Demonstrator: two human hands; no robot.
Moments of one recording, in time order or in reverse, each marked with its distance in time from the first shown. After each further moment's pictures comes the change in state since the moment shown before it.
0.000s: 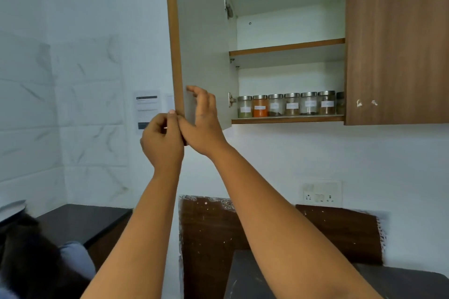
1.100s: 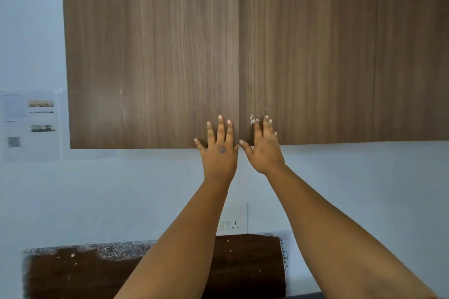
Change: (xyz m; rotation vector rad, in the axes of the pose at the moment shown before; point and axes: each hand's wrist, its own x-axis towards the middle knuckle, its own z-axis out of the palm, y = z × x) left_hand -0.205 -0.057 0.462 0.644 -0.774 0.422; right_hand 0.005 0.327 -0.415 -1.153 0.071 0.386
